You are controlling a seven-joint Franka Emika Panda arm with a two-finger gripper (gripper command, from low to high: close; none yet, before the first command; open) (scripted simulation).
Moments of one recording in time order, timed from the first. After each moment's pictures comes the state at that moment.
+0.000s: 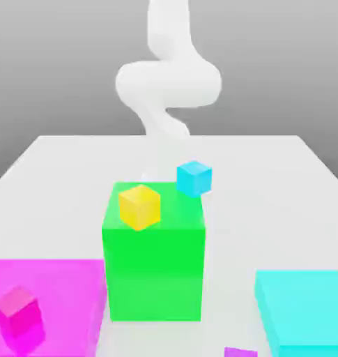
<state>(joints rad) 0.06 -0.71 -0.05 -2.29 0.03 2.32 0.69</state>
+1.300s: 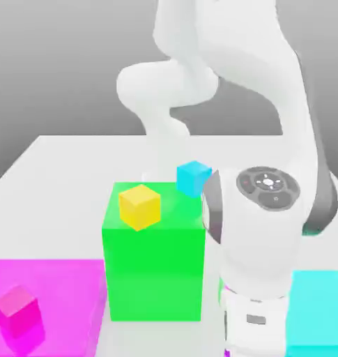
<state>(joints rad) 0.37 0.54 -0.15 -2.18 0.20 2.72 -0.56</state>
